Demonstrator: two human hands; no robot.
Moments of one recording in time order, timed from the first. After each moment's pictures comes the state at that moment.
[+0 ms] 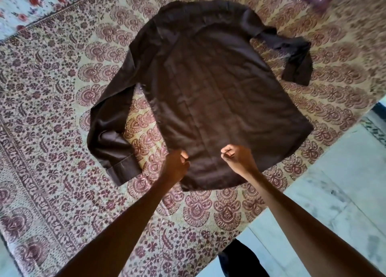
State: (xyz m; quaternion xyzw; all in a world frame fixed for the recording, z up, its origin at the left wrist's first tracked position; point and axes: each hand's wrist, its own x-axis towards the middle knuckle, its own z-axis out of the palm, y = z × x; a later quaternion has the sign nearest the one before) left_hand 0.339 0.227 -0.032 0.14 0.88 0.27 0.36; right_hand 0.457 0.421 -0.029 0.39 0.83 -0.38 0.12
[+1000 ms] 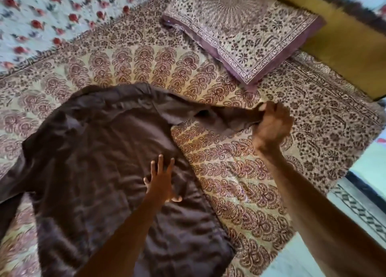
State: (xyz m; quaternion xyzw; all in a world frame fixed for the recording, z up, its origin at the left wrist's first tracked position) left_hand 0.238 0.663 -0.070 0.25 0.89 0.00 0.39; right_hand 0.313 0.965 0.010 0.46 0.85 0.03 -0.26
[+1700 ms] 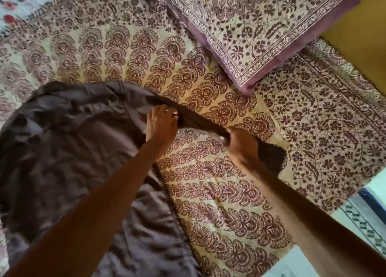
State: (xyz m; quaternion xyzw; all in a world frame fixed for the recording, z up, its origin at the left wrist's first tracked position) left_hand 0.113 0.860 -0.072 0.30 0.94 0.12 0.09; right_hand 0.284 1.027 -0.045 0.31 0.92 -0.24 0.09
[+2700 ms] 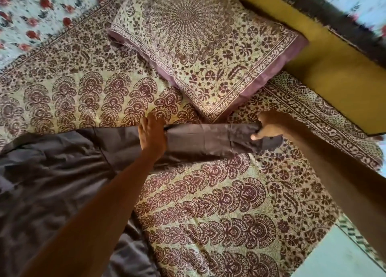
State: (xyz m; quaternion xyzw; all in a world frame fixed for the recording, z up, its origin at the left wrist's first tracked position) left_hand 0.060 0.975 -0.070 0.27 0.96 0.03 0.09; right_hand 0.242 1.266 0.001 0.31 0.86 -0.17 0.37
